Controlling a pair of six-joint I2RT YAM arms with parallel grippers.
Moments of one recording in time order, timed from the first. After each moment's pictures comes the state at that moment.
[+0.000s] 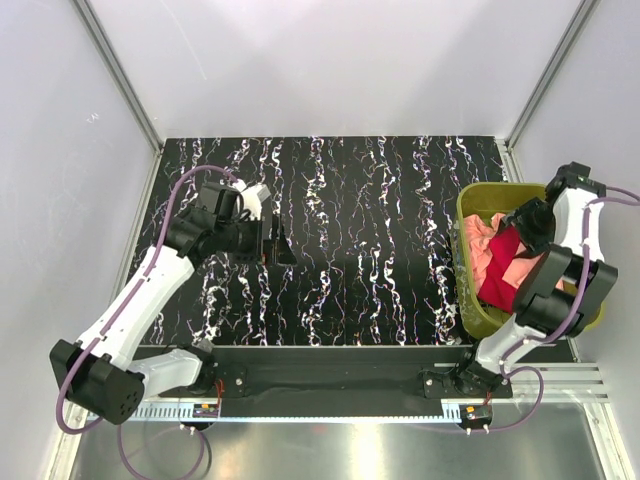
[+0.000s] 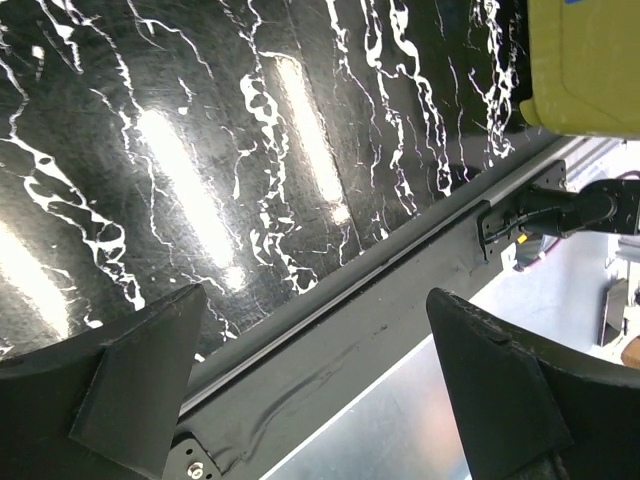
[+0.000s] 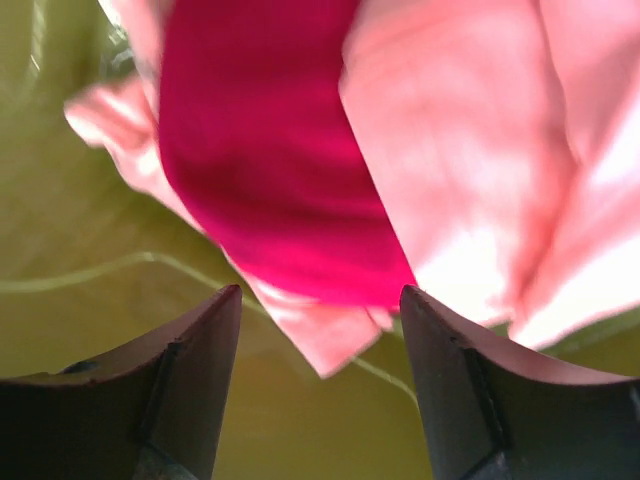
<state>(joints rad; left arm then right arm) -0.40 1.15 1.13 -0.86 0.47 -0.36 -0.49 1.66 1.43 -1.11 -0.08 0.55</state>
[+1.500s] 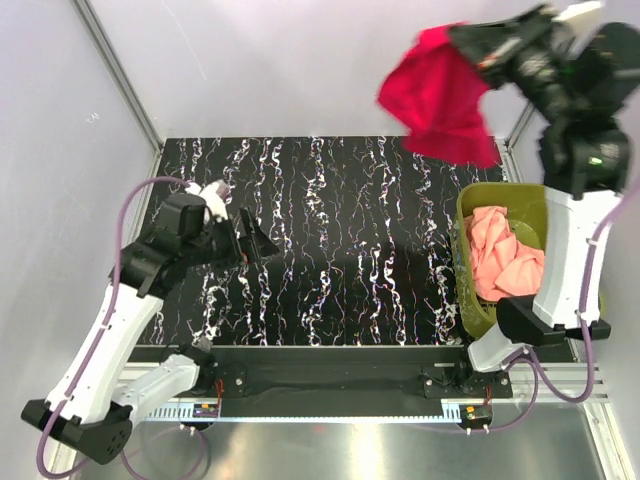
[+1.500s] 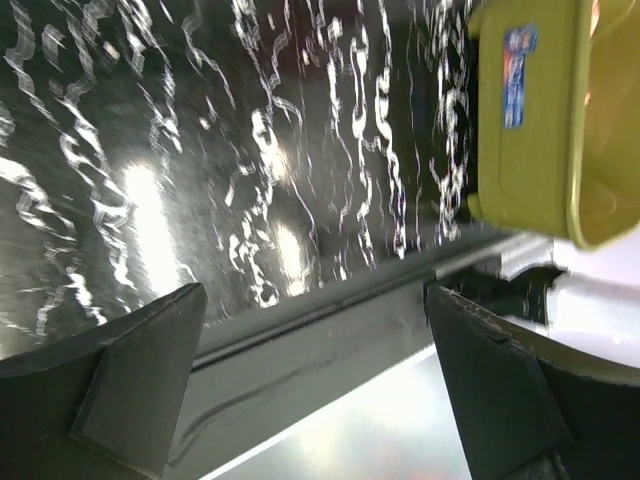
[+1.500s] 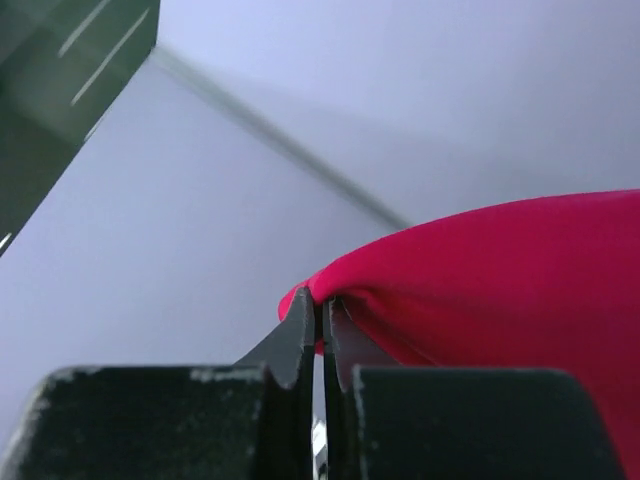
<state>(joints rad) -0.39 0.93 1.16 -0.94 0.31 -0.63 0.07 1.61 2.51 -0.67 -0.40 1.01</state>
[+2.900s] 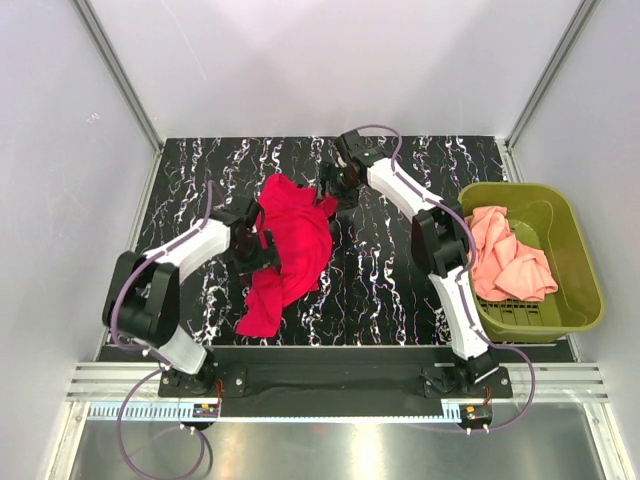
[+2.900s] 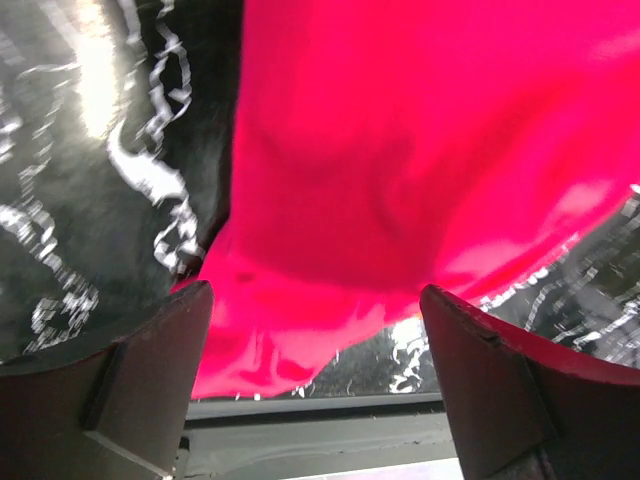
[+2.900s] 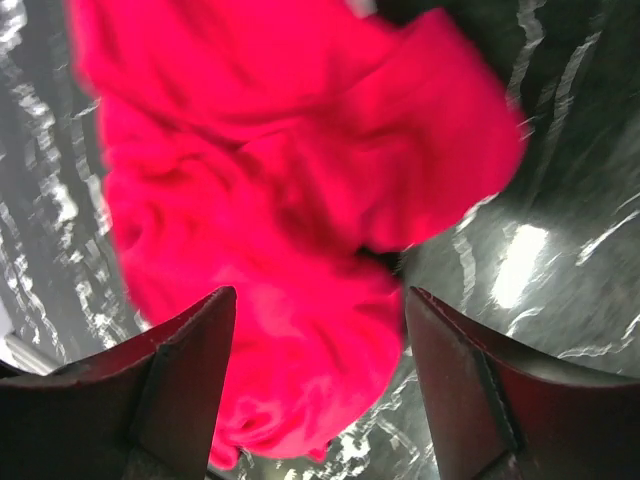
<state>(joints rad) -0.33 1.54 1.00 -0.79 0.11 -0.67 0.51 2.38 2.17 -0.79 -0.26 0.56</state>
